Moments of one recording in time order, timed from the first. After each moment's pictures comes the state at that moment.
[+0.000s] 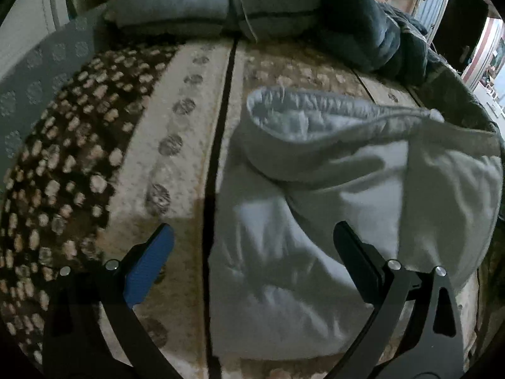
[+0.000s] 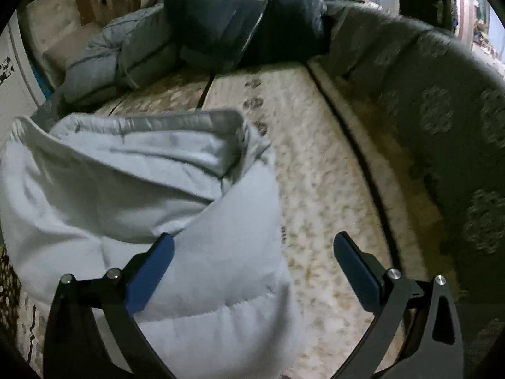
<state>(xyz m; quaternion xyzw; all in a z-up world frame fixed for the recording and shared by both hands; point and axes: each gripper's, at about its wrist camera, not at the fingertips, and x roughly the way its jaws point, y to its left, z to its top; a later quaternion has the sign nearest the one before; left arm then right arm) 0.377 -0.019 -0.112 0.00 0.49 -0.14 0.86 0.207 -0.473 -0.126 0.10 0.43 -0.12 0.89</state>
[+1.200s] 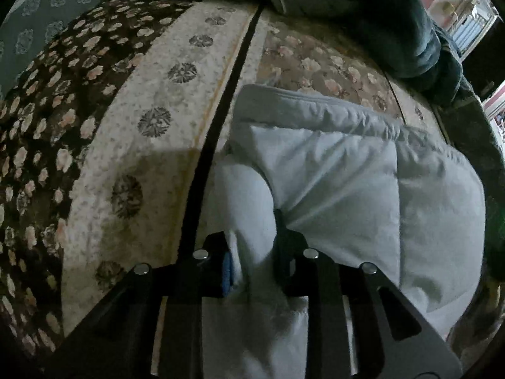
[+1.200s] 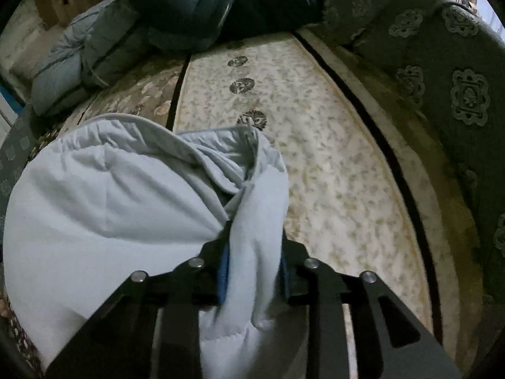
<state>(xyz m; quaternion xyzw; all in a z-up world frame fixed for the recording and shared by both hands) 0.454 -0.024 -0.153 -0.08 0.55 -0.10 0.82 0.283 -0.476 -0.147 0.14 0.48 -0.17 0.85</state>
